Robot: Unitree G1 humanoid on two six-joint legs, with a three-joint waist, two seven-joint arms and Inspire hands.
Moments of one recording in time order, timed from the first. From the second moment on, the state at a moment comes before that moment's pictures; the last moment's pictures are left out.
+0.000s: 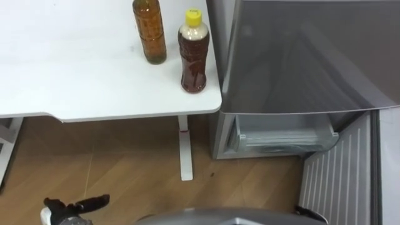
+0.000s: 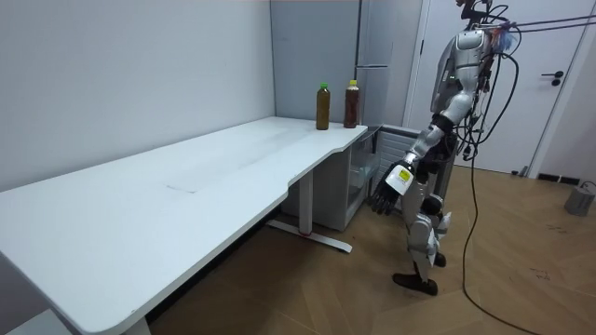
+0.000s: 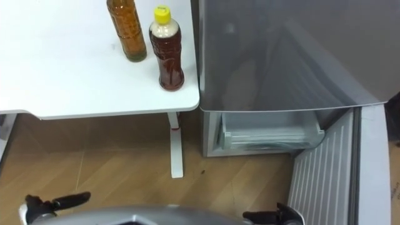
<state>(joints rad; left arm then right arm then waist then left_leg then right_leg) 0.23 0.14 0.28 0.80 -0.19 -0.02 0.50 0.13 -0.22 -0.02 1.24 0.15 0.00 -0.01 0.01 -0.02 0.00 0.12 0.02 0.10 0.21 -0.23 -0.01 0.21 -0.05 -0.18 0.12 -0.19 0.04</state>
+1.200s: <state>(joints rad) 0.17 0.16 0.20 -0.22 -0.02 -0.22 0.64 0.14 -0.23 -0.02 1.29 -0.04 -0.03 0.01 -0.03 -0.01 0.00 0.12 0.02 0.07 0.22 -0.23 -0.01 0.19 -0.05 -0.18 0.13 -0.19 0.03</state>
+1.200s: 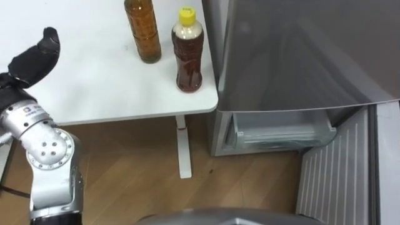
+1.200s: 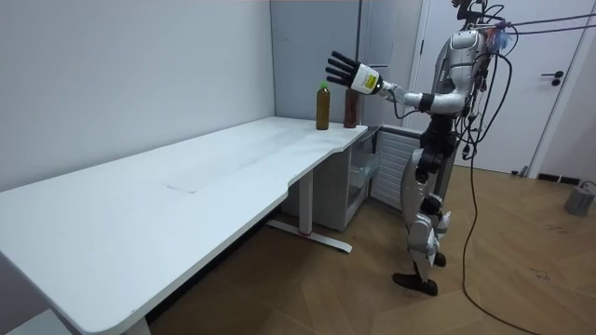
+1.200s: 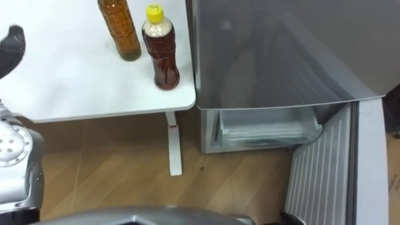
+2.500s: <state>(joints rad) 0.07 0.22 -0.03 -0.45 -0.06 -0.12 0.14 0.06 -0.24 0.05 1.40 -0.16 0.00 0.02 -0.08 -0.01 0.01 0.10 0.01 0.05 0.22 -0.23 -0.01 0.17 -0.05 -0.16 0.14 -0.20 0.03</state>
